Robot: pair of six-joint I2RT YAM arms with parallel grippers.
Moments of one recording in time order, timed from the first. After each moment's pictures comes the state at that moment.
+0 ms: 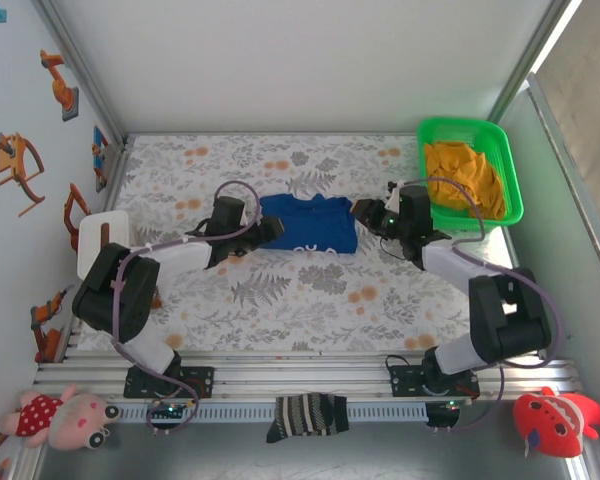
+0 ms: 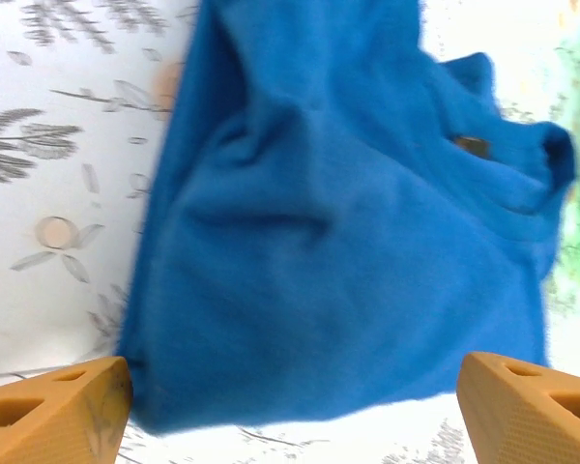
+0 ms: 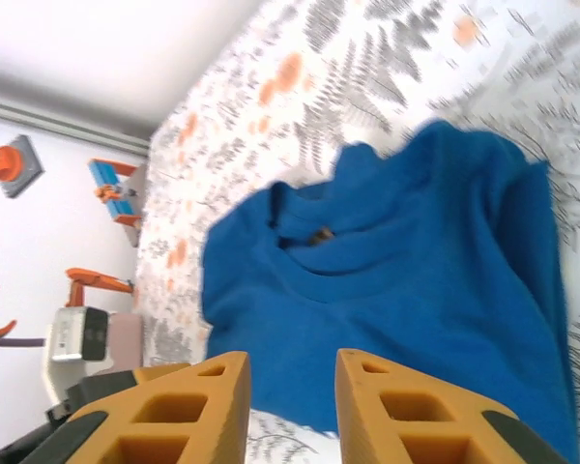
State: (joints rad) left arm -0.52 1.63 0.81 0.05 0.22 -0.80; right arm 0.26 1.44 0.75 0.21 -0.49 0.85
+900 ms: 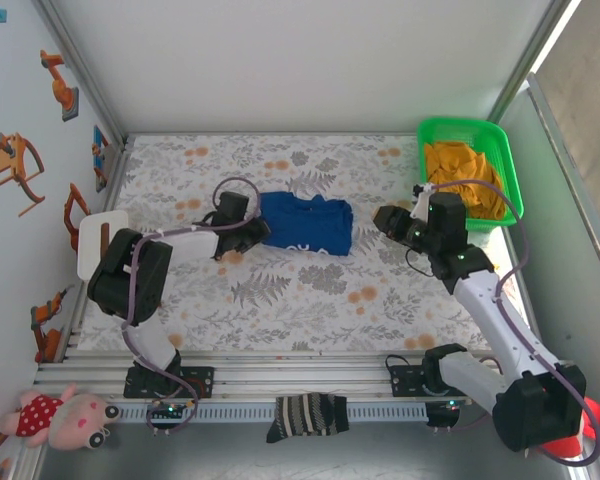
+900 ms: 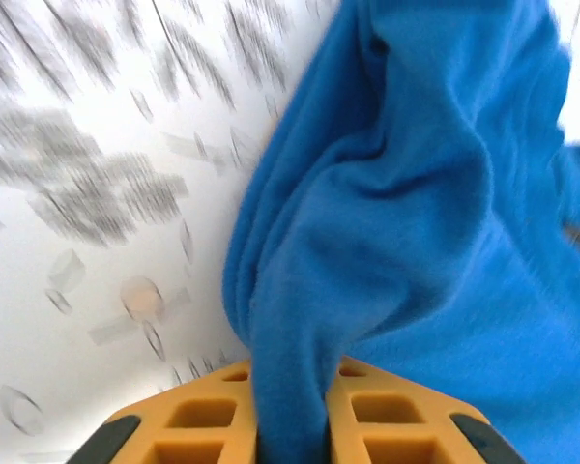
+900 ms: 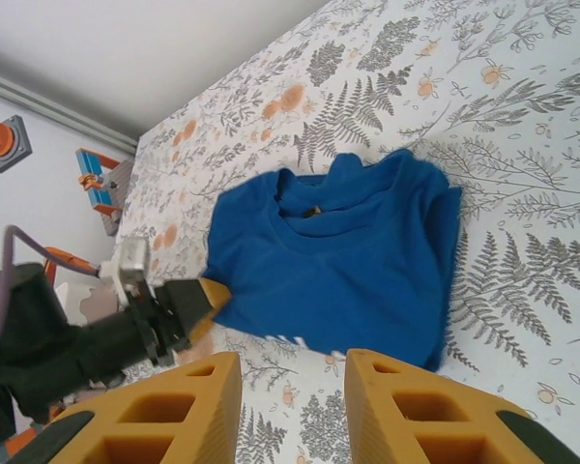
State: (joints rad) left arm -0.46 1.77 0.93 -0.03 0.13 -0.88; right arm 0.23 1.01 0.78 -0.29 -0.39 0.67
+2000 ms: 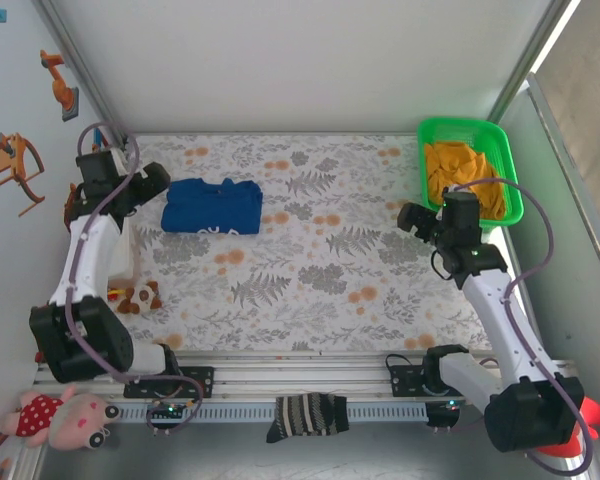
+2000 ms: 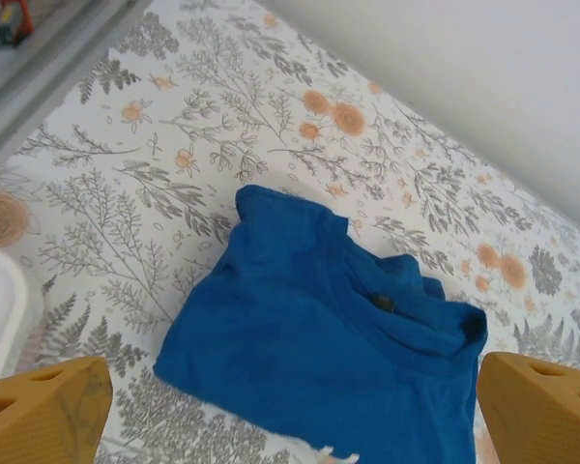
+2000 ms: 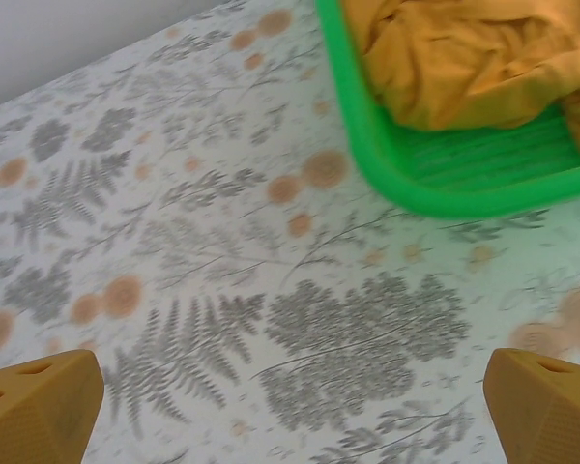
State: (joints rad) left arm 0.12 1.32 1.11 -0.47 0.12 -0.39; right arm 0.12 1.00 0.83 -0.49 0.09 0.41
